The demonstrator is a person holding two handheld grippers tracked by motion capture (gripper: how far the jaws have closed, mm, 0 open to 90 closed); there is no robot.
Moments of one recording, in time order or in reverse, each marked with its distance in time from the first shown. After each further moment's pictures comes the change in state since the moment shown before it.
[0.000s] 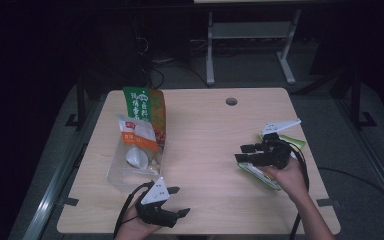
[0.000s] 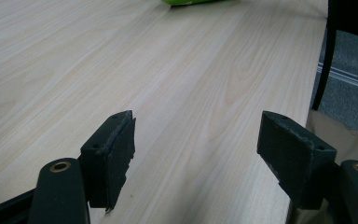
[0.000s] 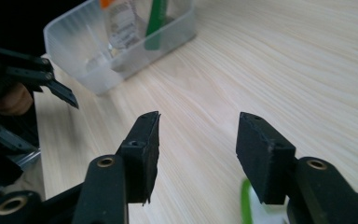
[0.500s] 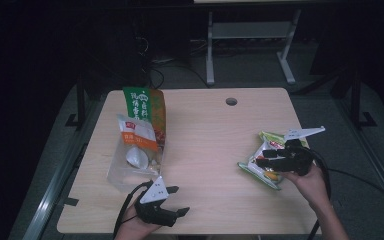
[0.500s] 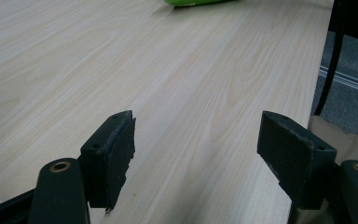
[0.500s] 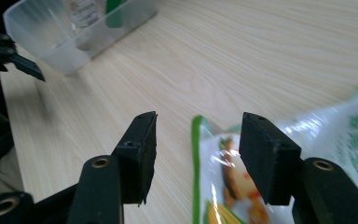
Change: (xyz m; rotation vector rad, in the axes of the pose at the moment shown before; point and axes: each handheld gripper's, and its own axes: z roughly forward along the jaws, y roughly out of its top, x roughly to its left) left arm 0.001 -0.001 -0.001 -0.011 0.006 -0.011; right arm -0.022 -0.037 -0.038 0.018 -0.092 0.079
